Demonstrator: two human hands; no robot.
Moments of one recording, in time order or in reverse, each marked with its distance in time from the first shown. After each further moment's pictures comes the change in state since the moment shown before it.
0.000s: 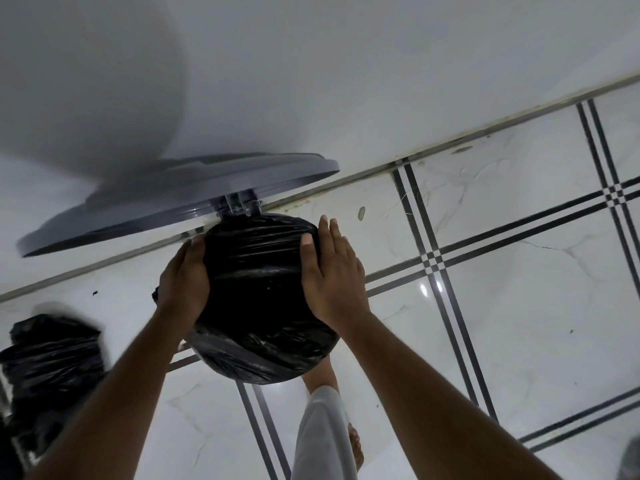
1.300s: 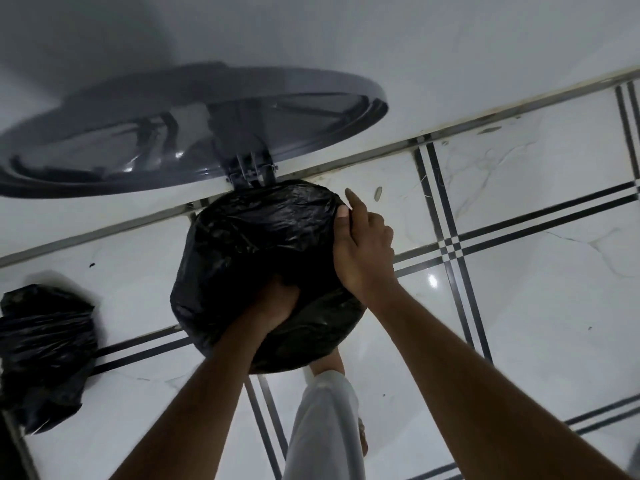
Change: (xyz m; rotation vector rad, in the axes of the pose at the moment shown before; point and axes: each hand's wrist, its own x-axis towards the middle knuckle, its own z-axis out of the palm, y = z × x) left_hand -0.034 -0.057 0.087 0.204 -0.397 0.072; right_hand 0.012 0.014 0.006 0.064 0.113 0.064
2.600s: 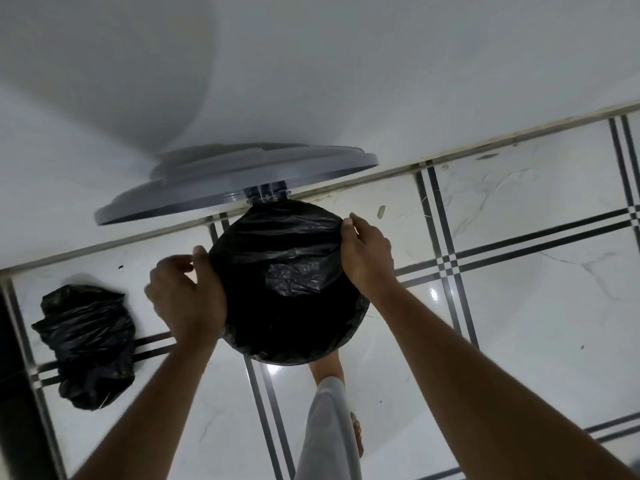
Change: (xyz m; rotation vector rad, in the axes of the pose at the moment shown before) left_hand -0.034 -0.007 -0.090 -0.059 0.917 -0.053; right_hand 0.014 -0.023 -0.023 0.054 -0.078 0.089
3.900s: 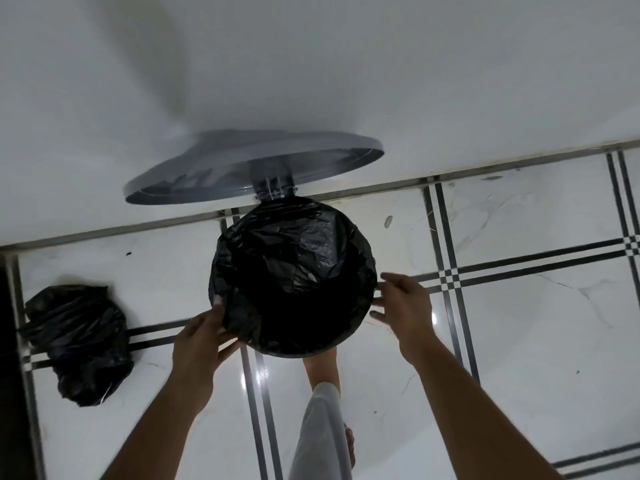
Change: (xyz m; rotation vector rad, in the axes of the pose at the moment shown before) left_hand -0.051 -0.090 -0.024 -0.769 -0.536 -0.627; right_hand -0.046 0.081 -0.014 0.521 0.024 0.295
